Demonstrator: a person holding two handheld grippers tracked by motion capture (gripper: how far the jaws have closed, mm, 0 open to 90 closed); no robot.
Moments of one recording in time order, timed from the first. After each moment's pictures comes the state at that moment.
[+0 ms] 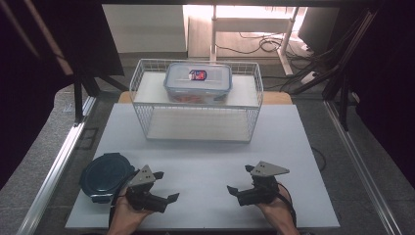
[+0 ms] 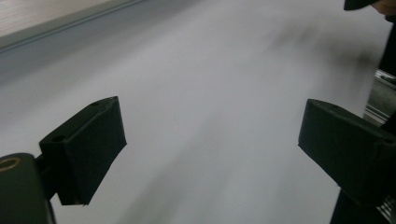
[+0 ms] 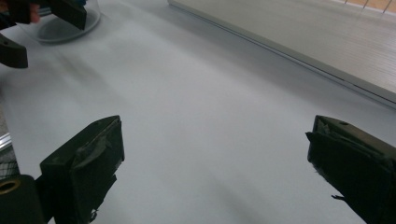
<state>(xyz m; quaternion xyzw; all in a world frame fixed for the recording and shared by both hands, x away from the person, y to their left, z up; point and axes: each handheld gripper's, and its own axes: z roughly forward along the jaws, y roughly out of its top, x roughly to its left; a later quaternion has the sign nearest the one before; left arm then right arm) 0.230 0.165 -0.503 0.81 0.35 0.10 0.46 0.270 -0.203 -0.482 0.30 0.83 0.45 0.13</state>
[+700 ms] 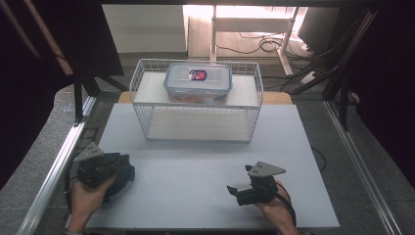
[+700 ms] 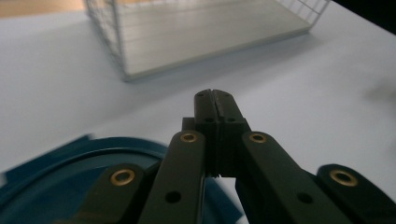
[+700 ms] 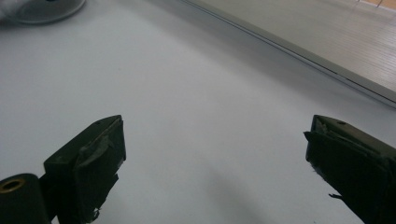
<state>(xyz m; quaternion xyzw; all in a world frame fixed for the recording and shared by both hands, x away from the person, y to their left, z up) 0.247 0.294 -0.468 0.73 0.47 0.19 0.45 0.272 -0.200 -0.486 0.30 0.84 0.43 0.15</state>
